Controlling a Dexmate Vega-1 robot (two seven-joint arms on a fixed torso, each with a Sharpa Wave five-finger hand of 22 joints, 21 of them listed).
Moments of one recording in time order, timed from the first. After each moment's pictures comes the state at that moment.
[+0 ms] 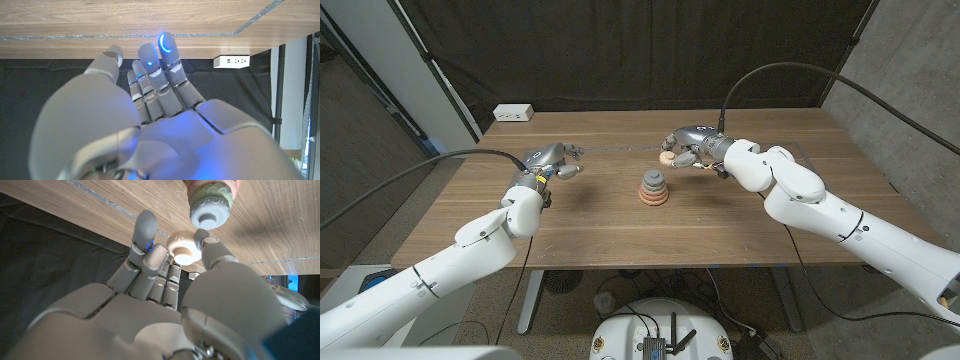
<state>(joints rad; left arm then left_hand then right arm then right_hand) 1.11 0.97 0.41 -2.11 0.28 0.55 0.38 0.99 0.02 0.38 -0.17 0.35 0.63 -0.03 0.22 0.28 0.74 -0.17 0.22 0.68 1.03 -0.17 1.36 0.55 0.78 -0.09 1.53 0.20 -0.68 -0.81 -0.74 -2.15 -0.67 -0.42 0.37 0.95 -0.03 0.58 -0.17 0.37 0.65 -0.05 0.31 0.29 0.70 -0.09 0.20 0.68 1.18 -0.22 1.50 1.22 1.13 -0.22 1.44 0.20</state>
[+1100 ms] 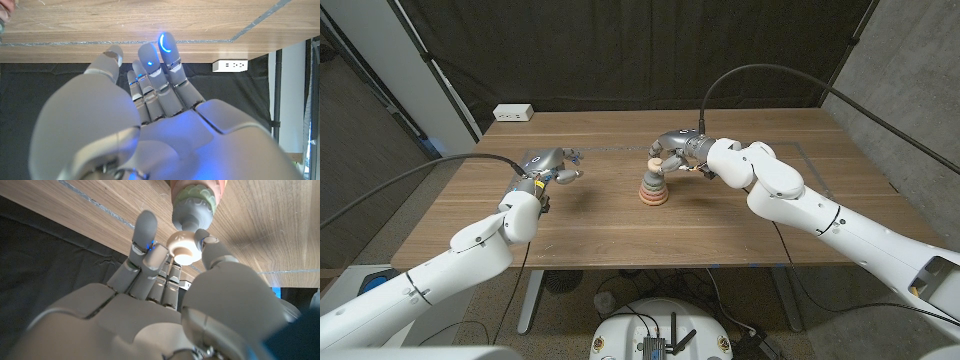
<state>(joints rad) 1.16 0.99 0.38 -2.13 0.27 0.54 0.38 0.99 0.02 0.38 -0.17 0.35 0.63 -0.03 0.22 0.29 0.74 -0.17 0.22 0.68 1.03 -0.17 1.36 0.55 0.78 -0.09 1.53 0.20 -0.61 -0.72 -0.82 -2.09 -0.76 -0.41 0.49 0.95 -0.03 0.57 -0.17 0.38 0.66 -0.06 0.31 0.29 0.70 -0.09 0.20 0.68 1.18 -0.22 1.51 1.22 1.13 -0.21 1.45 0.20</state>
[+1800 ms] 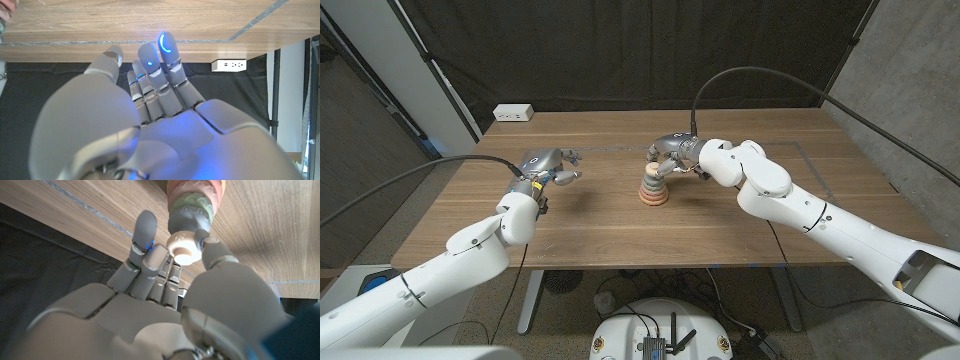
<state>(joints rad) 1.19 0.99 0.36 -2.14 0.26 0.54 0.39 0.99 0.02 0.38 -0.17 0.35 0.63 -0.03 0.22 0.29 0.75 -0.17 0.22 0.68 1.03 -0.17 1.36 0.55 0.78 -0.09 1.53 0.20 -0.58 -0.68 -0.86 -2.04 -0.79 -0.42 0.54 0.95 -0.03 0.57 -0.17 0.38 0.66 -0.06 0.31 0.29 0.70 -0.09 0.20 0.68 1.18 -0.22 1.51 1.22 1.13 -0.21 1.45 0.20</state>
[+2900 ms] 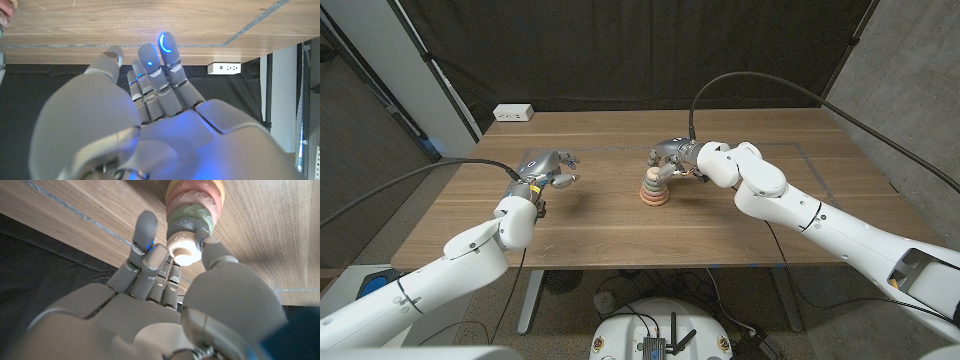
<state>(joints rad) 1.22 1.00 0.35 -2.16 0.25 0.56 0.40 0.99 0.02 0.39 -0.17 0.35 0.63 -0.03 0.22 0.29 0.75 -0.17 0.22 0.68 1.03 -0.17 1.36 0.55 0.78 -0.09 1.53 0.20 -0.57 -0.67 -0.87 -2.01 -0.79 -0.42 0.56 0.95 -0.03 0.57 -0.17 0.37 0.66 -0.06 0.29 0.29 0.70 -0.09 0.20 0.68 1.18 -0.22 1.51 1.22 1.12 -0.21 1.45 0.20</state>
